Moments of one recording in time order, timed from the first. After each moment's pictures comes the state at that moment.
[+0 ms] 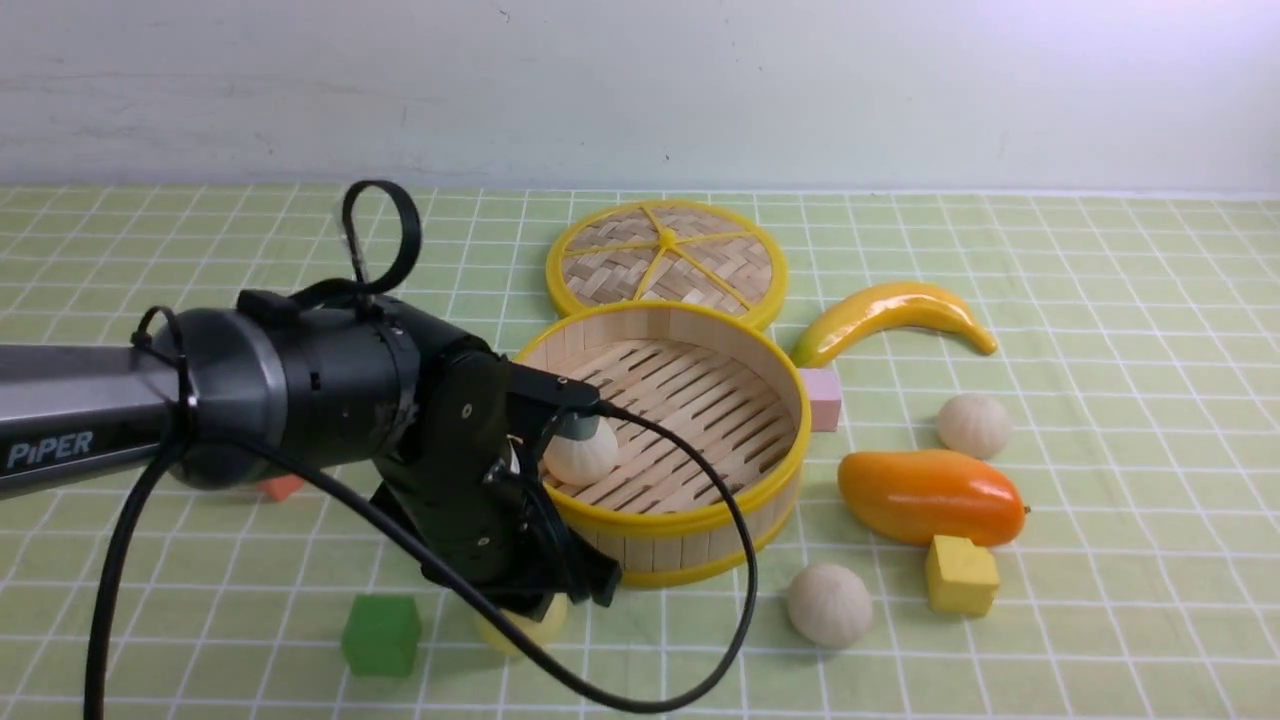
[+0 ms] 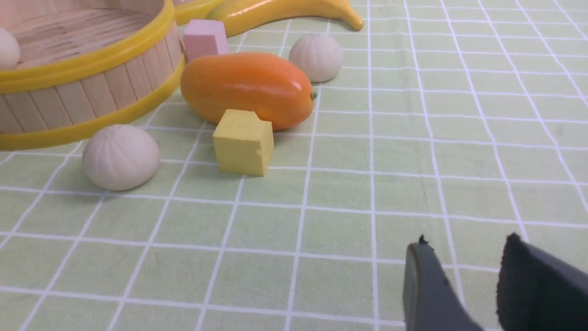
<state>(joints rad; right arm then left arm) 0.07 -0.01 0.02 0.06 0.38 -0.03 -0.56 1.81 -1.14 0.03 0.65 -0.18</state>
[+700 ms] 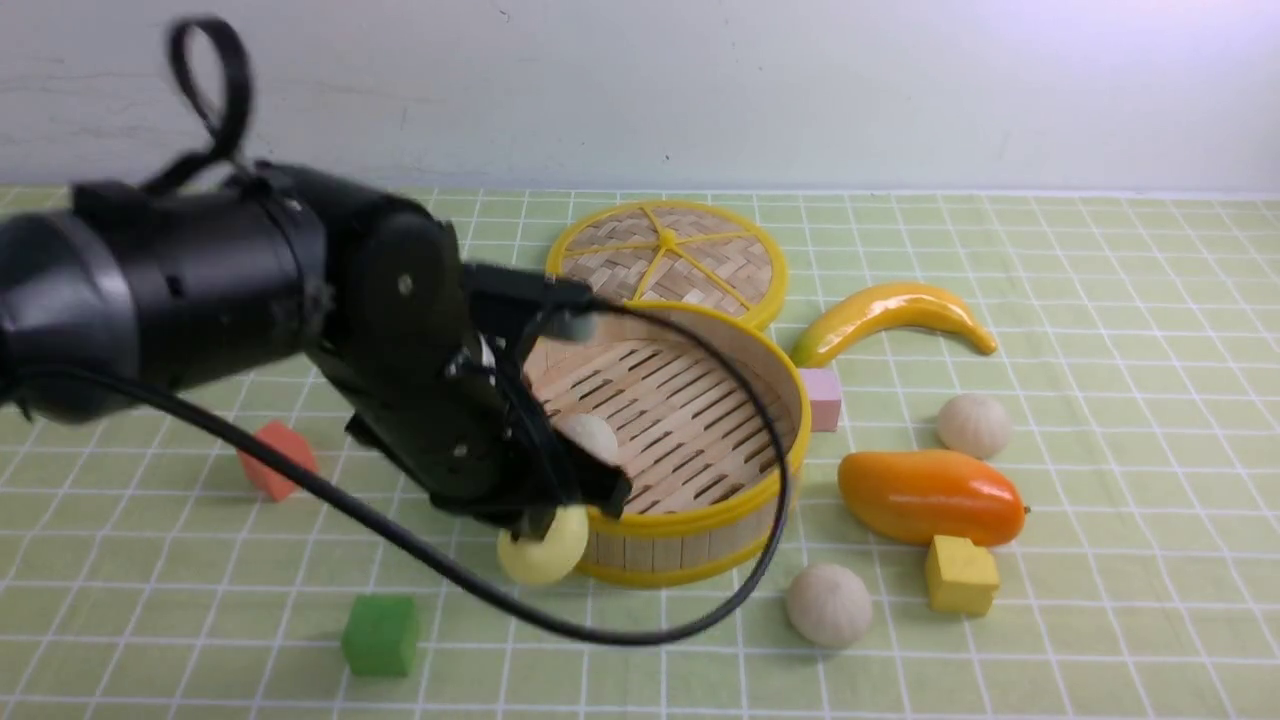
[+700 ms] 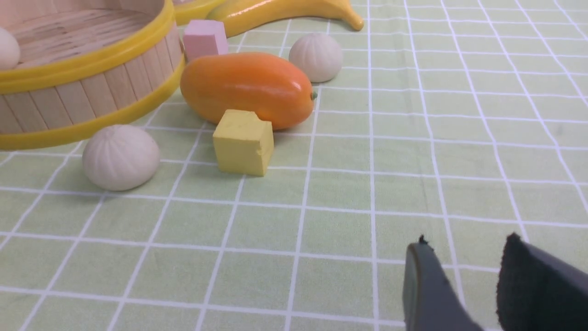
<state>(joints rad) 0.07 -0.01 0.02 0.06 0.38 -0.03 -0.56 1.63 -1.28 -0.09 0.82 -0.10</state>
